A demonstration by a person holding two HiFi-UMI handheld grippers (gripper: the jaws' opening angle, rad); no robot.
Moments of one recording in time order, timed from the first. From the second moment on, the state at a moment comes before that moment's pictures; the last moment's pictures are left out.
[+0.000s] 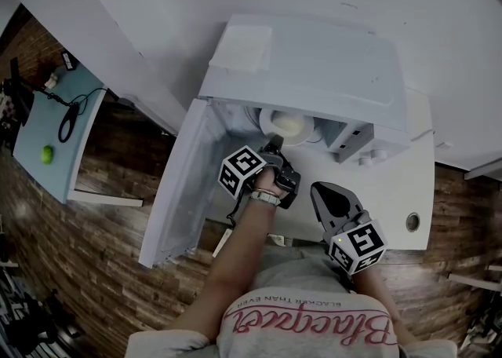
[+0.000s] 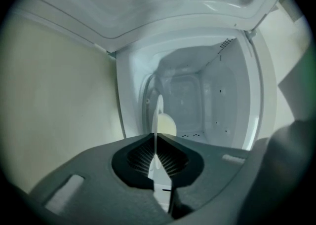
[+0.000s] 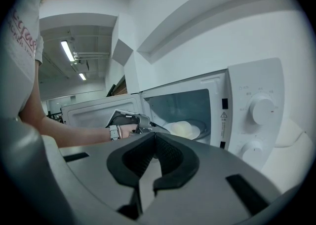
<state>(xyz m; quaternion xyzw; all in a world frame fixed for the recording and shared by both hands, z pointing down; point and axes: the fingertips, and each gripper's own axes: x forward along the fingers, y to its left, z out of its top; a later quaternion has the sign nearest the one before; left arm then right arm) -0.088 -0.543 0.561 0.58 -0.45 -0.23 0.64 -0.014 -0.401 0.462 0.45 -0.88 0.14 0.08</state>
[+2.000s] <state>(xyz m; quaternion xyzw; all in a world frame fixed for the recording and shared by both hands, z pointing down) -0.113 -0.463 0.538 0.62 -0.38 -0.28 0.62 -0.025 -0.362 0.443 0.46 -0.88 0.09 0.08</state>
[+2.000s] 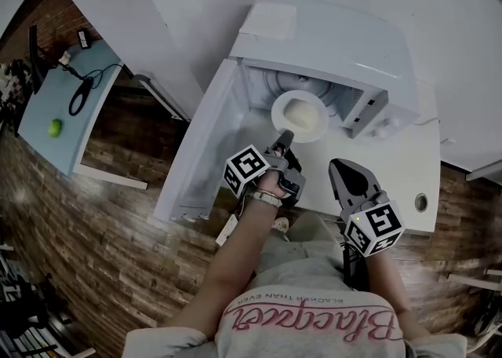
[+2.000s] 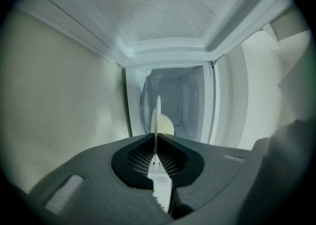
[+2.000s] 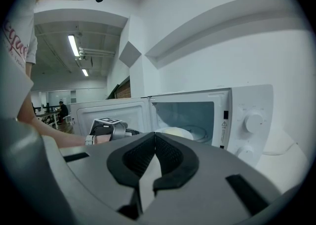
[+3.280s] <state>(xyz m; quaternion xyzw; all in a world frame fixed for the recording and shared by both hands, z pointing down) -0.108 -0.362 0.487 0.63 -0.37 -0.32 0.60 -0.003 -0.304 0.404 0.45 -0.89 0.08 0.06</state>
